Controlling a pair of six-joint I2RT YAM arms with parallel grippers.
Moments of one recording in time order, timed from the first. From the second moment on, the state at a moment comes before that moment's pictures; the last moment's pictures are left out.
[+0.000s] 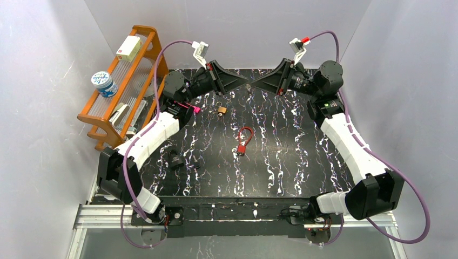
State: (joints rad) left arm -0.51 1.51 1.27 0.70 0.76 -1.03; right arm 0.32 1.32 1.27 0.32 -0.98 0.86
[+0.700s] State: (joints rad) left arm -0.52 1.55 1.29 0.71 0.75 -1.04; right arm 0.32 1.36 1.26 0.37 -0.99 0.92
